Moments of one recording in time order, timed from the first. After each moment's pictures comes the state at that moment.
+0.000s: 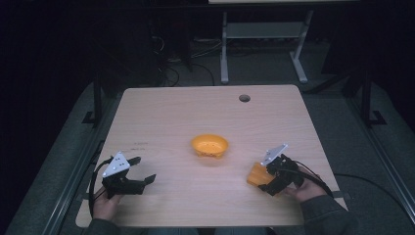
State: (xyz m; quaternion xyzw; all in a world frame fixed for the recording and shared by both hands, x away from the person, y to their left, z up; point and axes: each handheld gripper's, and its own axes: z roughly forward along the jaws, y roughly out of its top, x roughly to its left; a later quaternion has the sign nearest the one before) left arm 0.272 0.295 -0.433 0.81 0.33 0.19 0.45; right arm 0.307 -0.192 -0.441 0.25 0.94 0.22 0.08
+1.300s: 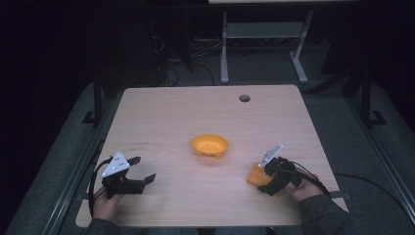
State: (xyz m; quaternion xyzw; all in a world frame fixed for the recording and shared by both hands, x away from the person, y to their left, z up) left arm 0.271 0.296 -0.433 0.81 0.33 0.20 0.45; right arm 0.312 -0.188 -0.452 0.24 0.95 0.20 0.06
